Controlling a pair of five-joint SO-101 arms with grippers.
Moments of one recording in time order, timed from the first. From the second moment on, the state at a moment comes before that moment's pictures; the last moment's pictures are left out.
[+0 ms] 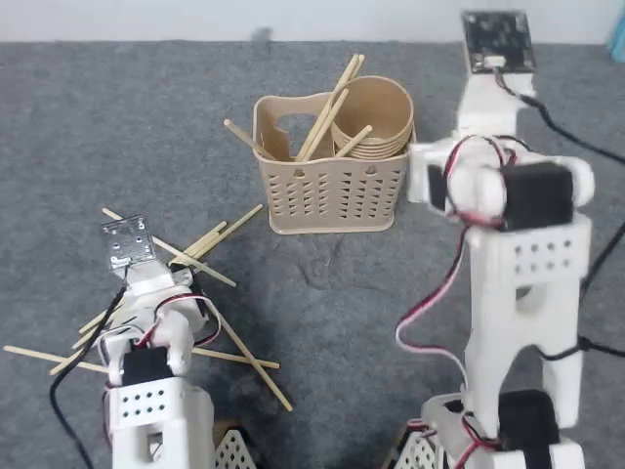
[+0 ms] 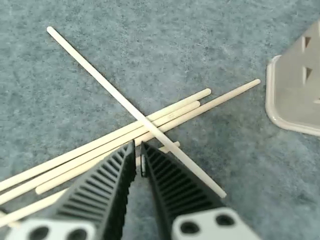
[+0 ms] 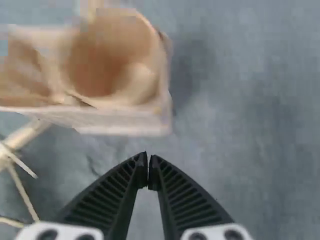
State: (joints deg) left arm -17.1 -75.6 92.4 41.3 11.6; right arm -11.8 -16.4 -18.3 100.6 -7.8
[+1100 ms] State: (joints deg) left arm -24.7 -75.6 82.4 46.8 15.8; right arm -4.6 -29.6 62.9 48.2 -1.7
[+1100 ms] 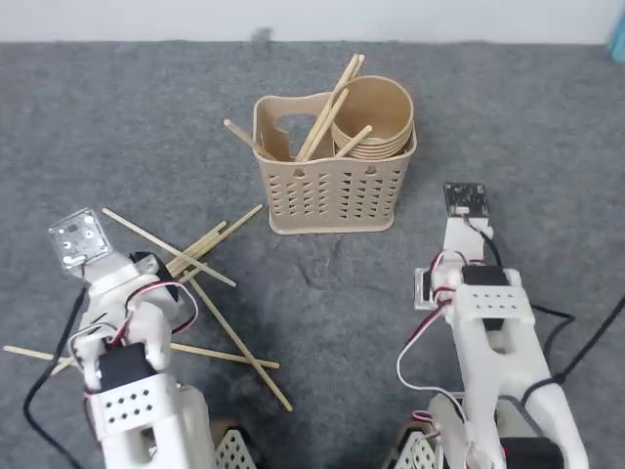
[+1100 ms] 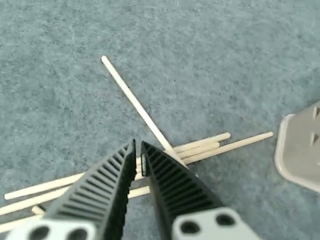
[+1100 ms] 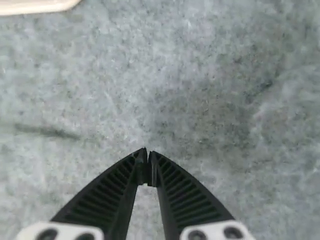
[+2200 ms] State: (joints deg) left arm -35.5 25.5 -15.9 86.5 17.2; right arm -4.7 -29.6 65.5 44.7 -0.1
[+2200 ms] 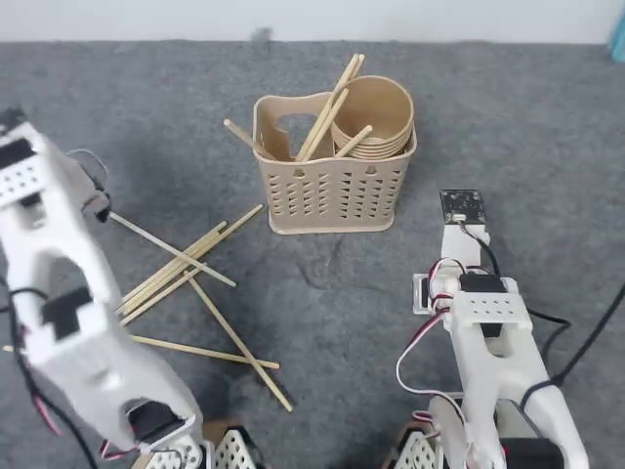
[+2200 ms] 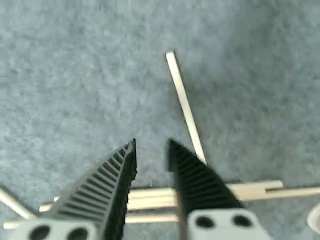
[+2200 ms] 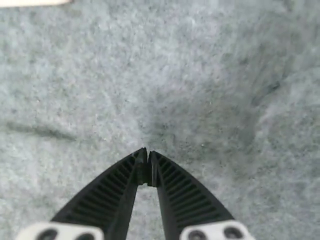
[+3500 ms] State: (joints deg) left arm -34.6 70.2 -77.1 98.8 22.7; right arm -4.7 -29.6 65.5 44.7 0.5
